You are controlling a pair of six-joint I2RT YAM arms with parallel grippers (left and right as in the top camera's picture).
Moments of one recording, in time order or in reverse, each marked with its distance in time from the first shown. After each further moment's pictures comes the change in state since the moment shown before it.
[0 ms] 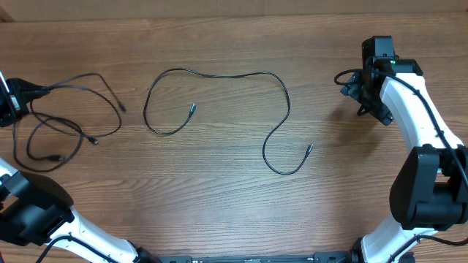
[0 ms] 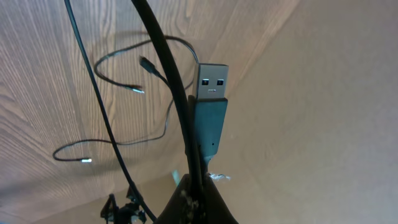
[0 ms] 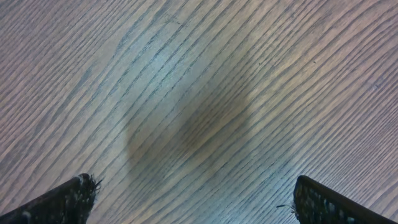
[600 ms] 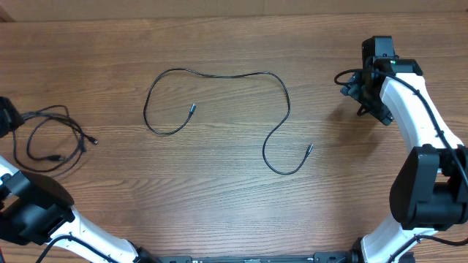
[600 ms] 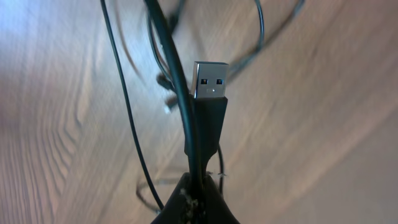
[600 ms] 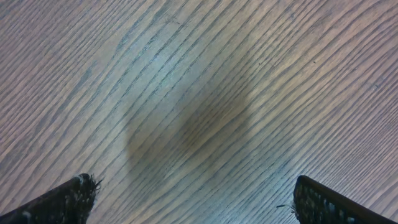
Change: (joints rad) left arm -0.004 0.000 0.000 0.042 -0.624 -0.241; right arm 0.000 0.000 0.000 0.000 0.000 0.000
